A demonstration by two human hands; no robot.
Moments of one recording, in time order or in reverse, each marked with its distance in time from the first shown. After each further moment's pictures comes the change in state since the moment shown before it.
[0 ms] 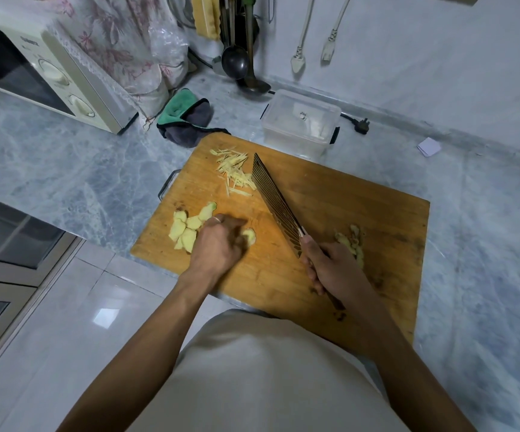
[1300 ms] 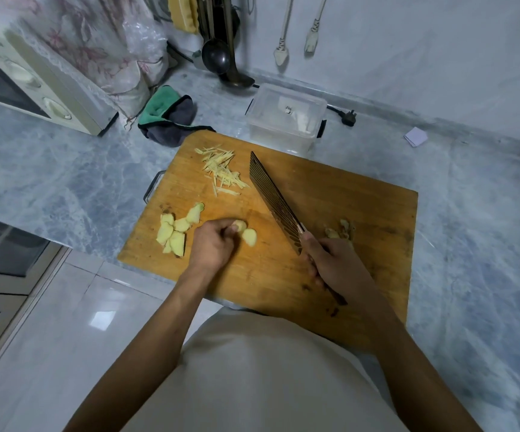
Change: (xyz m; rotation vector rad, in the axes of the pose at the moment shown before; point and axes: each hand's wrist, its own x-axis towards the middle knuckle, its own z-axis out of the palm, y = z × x) left_hand 0.011 0.012 0.007 -0.317 -0.011 -0.195; right_hand -0.002 0.000 -0.017 -0.048 0.010 0.008
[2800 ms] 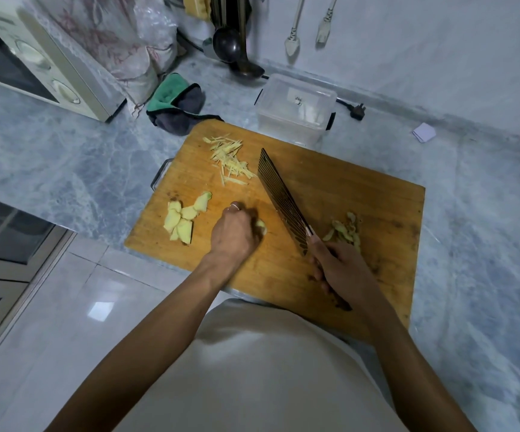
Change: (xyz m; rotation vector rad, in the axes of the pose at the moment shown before) left_hand -0.006 0.021 0.016 0.457 -0.070 0.138; right_hand -0.021 0.009 0.013 0.001 0.026 0.011
